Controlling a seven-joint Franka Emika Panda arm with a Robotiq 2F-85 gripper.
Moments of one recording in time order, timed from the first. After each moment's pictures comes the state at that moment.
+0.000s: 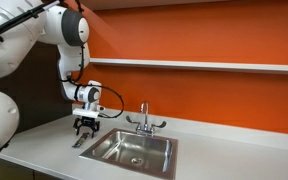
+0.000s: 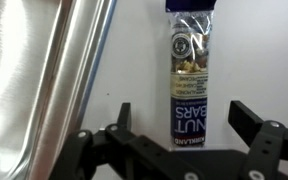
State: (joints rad) arm 0.13 0.64 0.16 -1.89 0.04 2.36 -0.16
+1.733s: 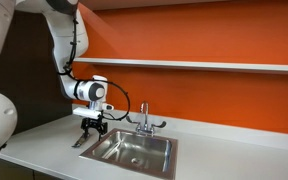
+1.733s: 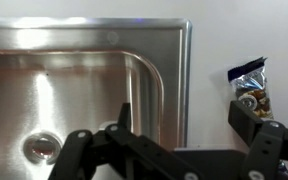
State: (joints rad) arm 0.09 0.34 0.05 -2.29 0.07 2.52 0.03
